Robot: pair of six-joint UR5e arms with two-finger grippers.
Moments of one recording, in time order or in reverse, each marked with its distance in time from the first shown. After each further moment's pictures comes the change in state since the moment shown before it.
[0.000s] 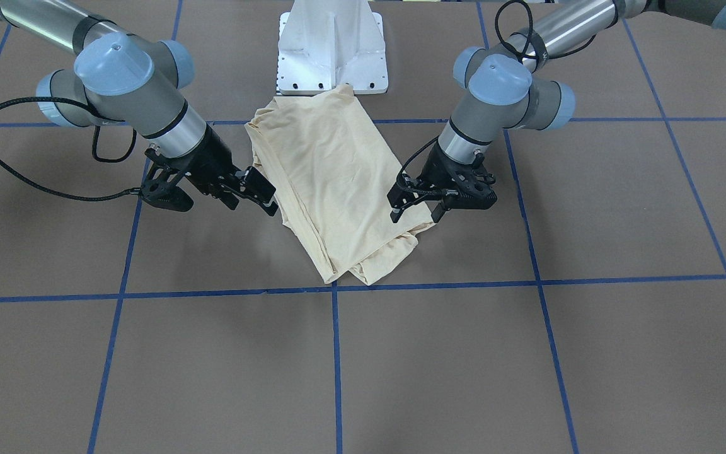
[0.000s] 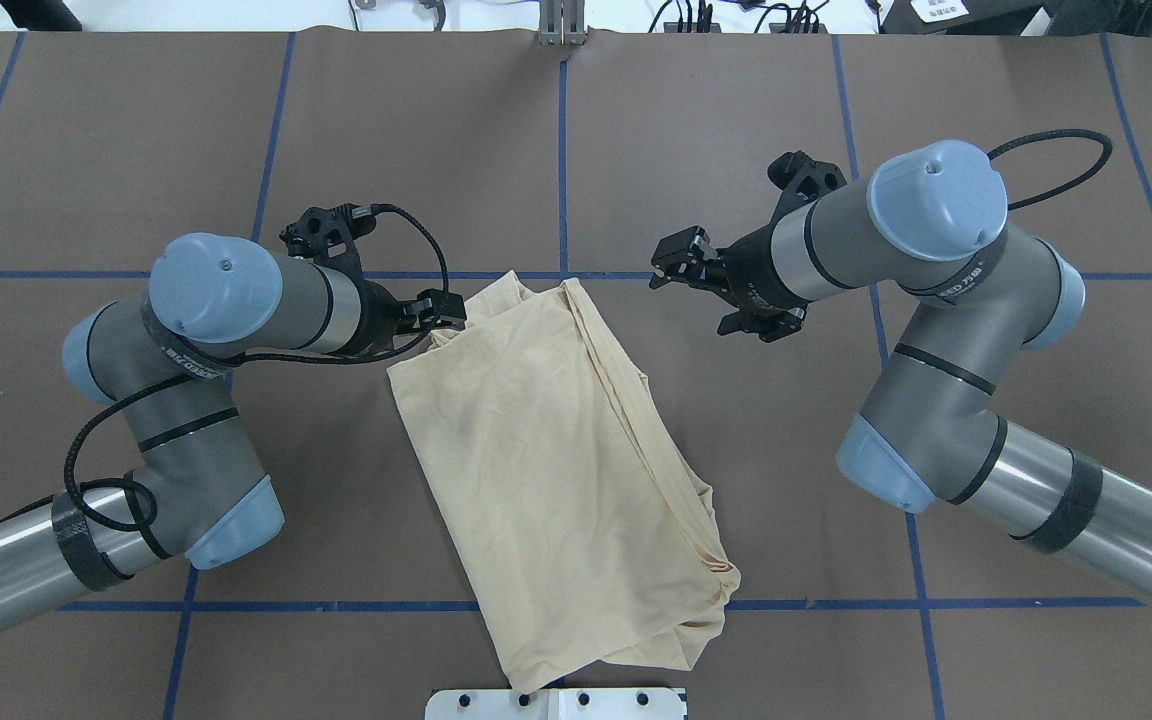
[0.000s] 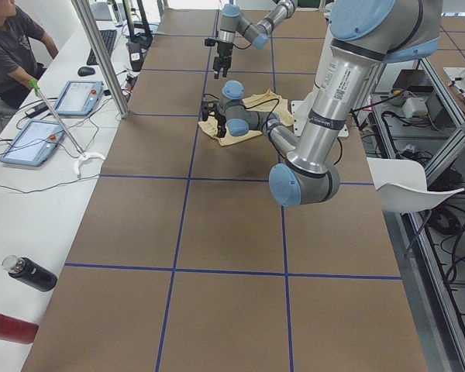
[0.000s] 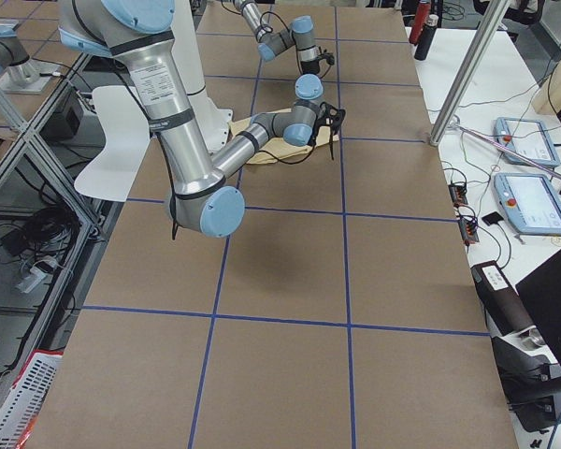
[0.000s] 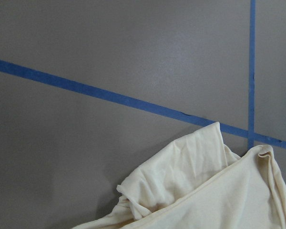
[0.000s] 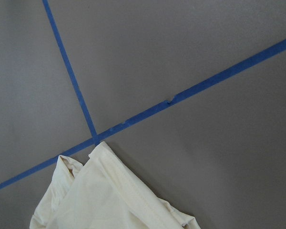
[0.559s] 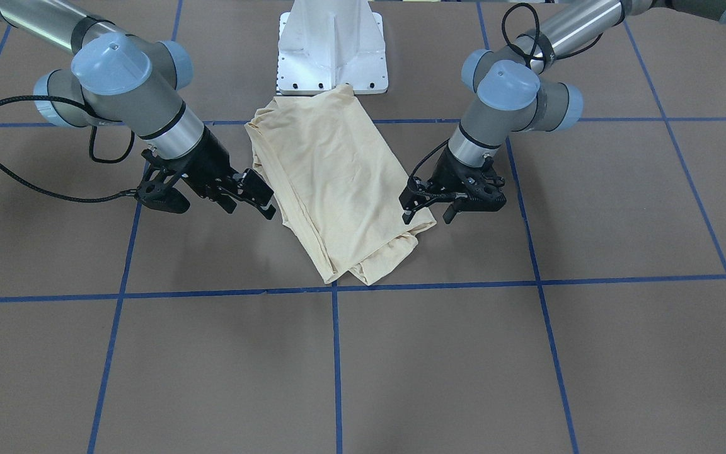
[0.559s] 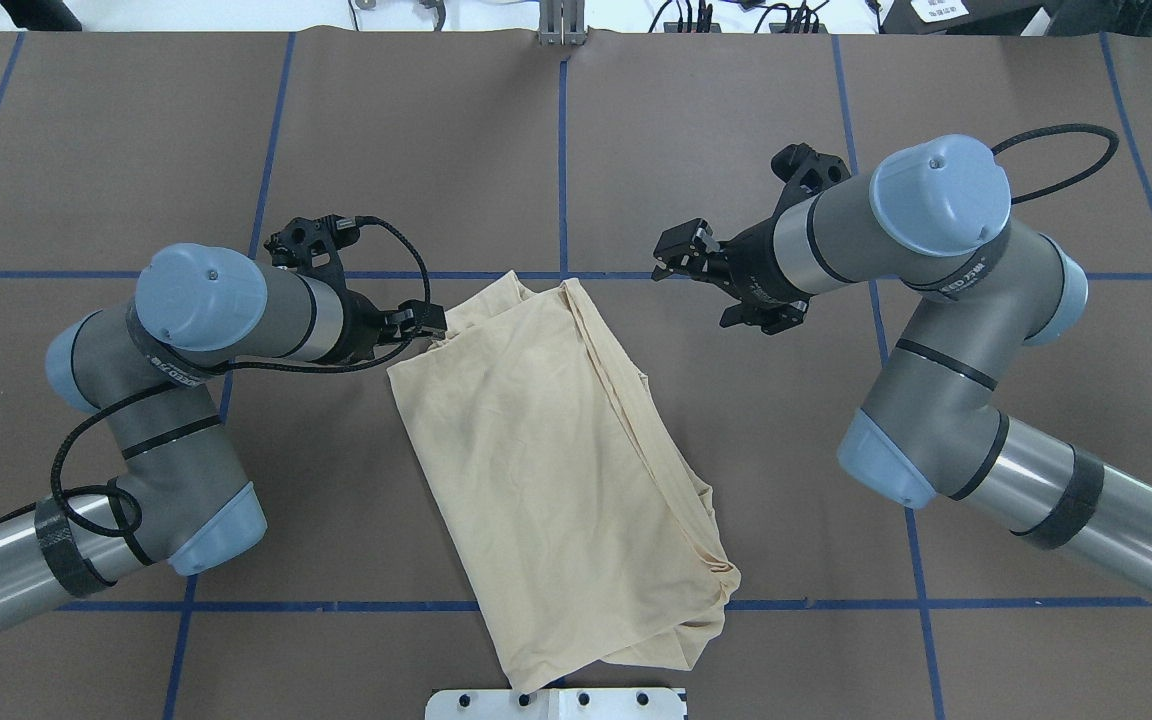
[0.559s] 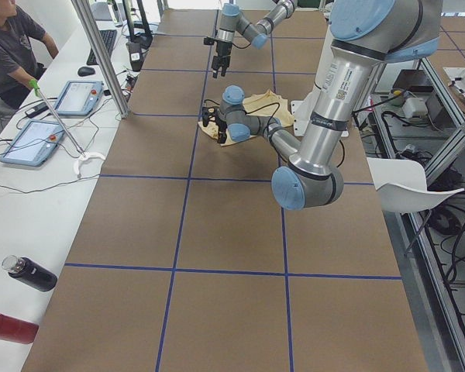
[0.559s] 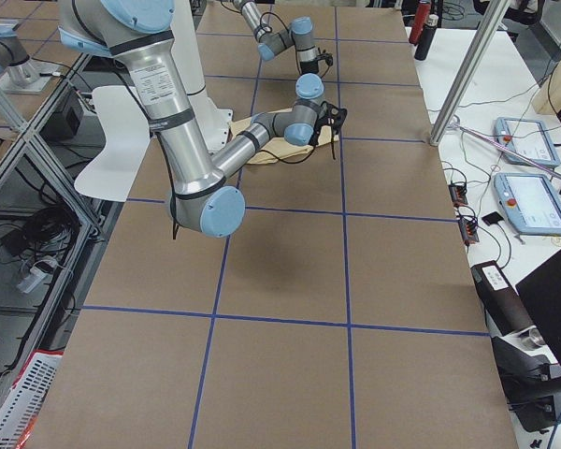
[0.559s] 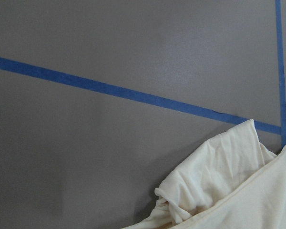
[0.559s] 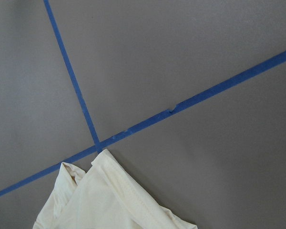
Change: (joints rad) left arm 0.000 0.027 -0.002 0.001 0.000 0.012; right arm 0.005 0.003 0.000 -0.001 -0.008 -0.003
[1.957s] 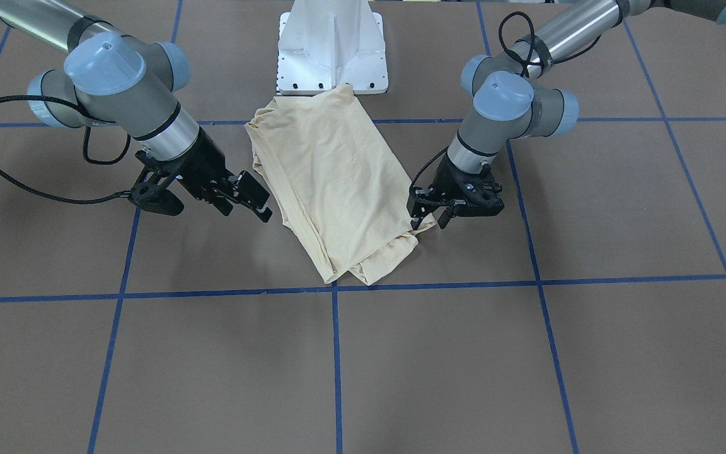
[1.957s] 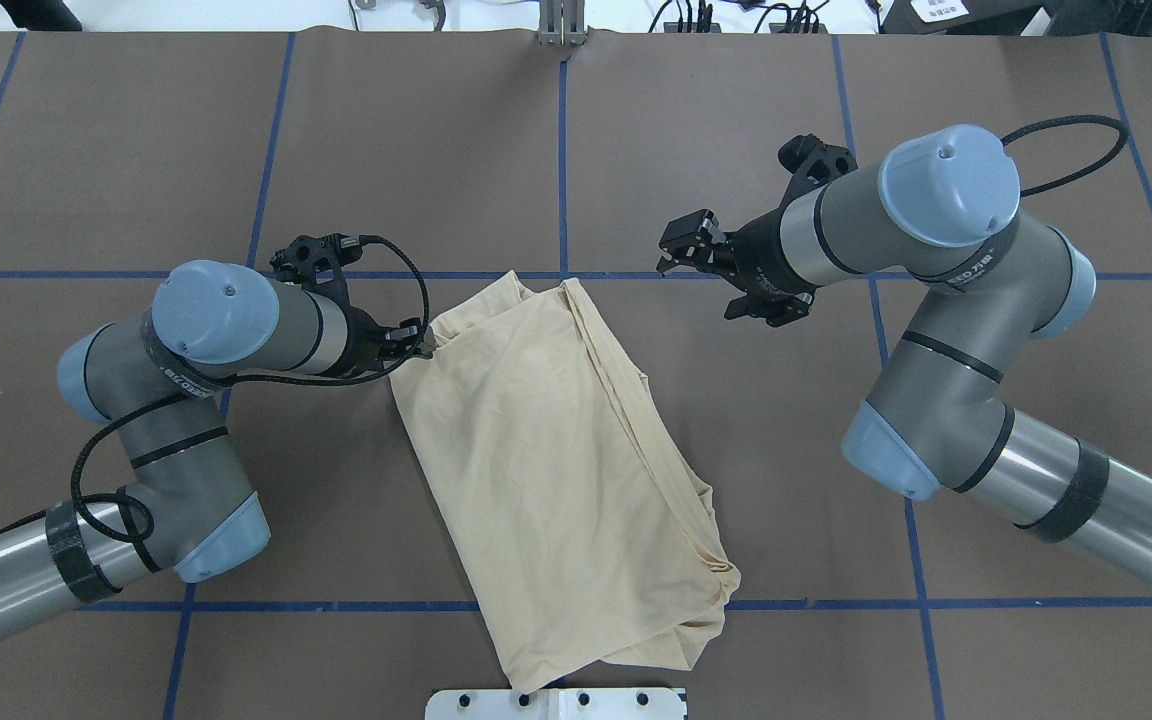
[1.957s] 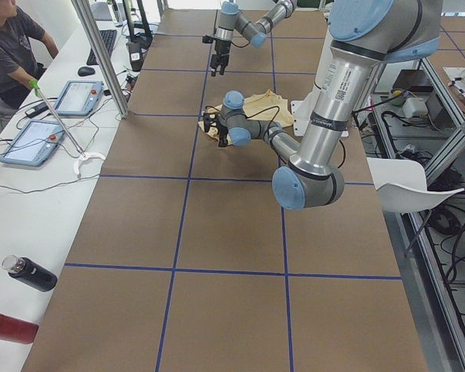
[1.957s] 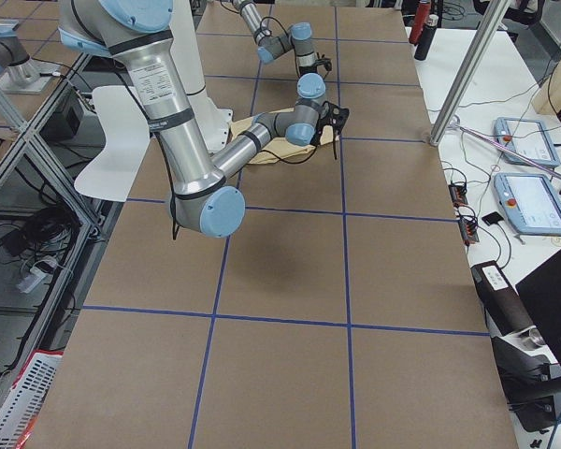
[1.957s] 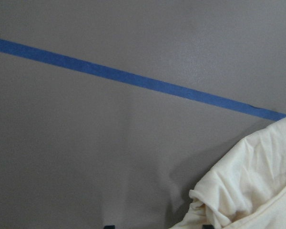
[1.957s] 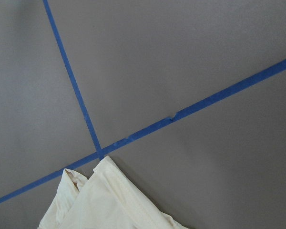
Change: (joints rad) left arm 0.020 0.000 0.043 0.001 0.006 0.001; right arm 0.014 0.000 0.000 0.000 0.004 0.001
